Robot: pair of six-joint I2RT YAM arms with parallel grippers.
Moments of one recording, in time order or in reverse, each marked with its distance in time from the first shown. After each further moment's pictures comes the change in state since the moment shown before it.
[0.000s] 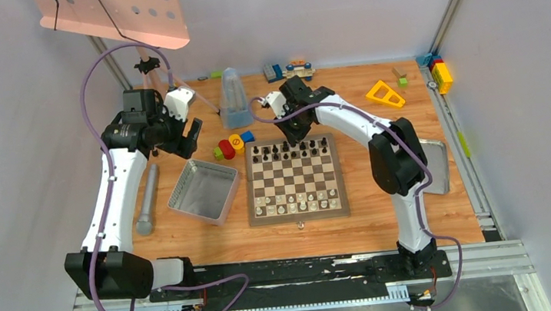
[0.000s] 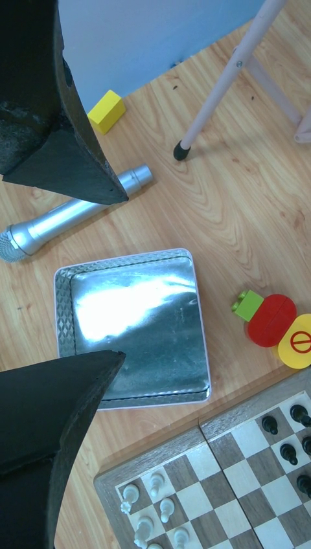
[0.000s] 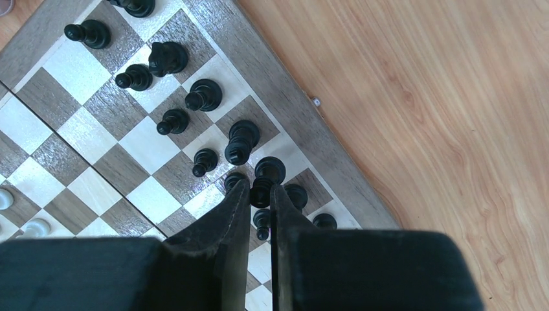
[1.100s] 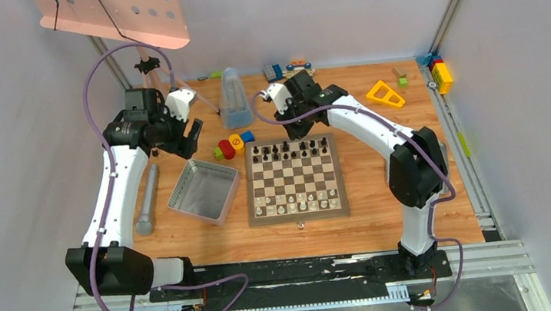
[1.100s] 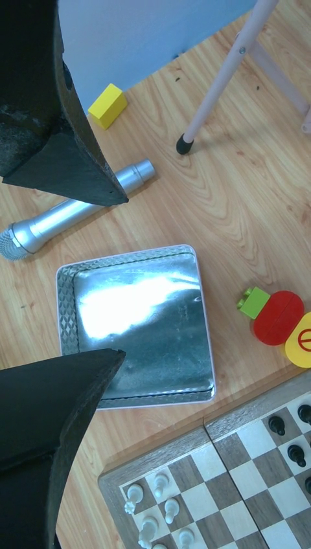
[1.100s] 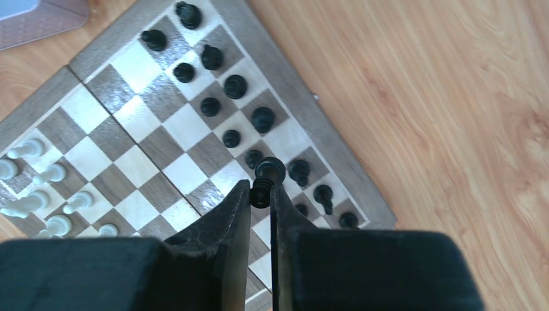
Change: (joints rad) left arm 0.000 0.024 0.006 -0.014 0.002 0.003; right arm 0.044 -0.172 -0.079 0.031 0.011 -0.004
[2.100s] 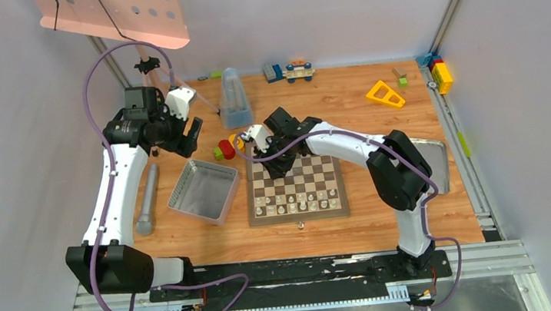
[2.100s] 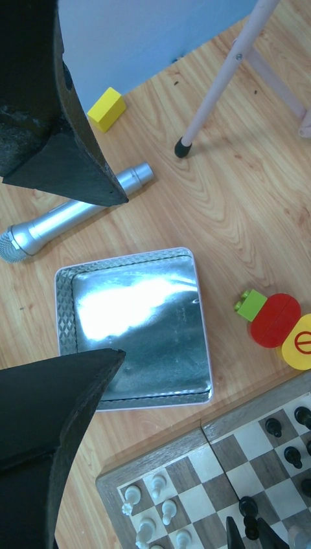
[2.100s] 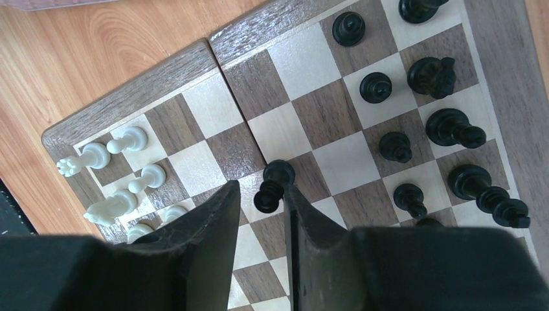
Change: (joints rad) left arm 0.000 0.008 0.014 -0.001 -0.003 0.002; right arm 0.142 0.061 -0.193 0.147 -0.166 0.048
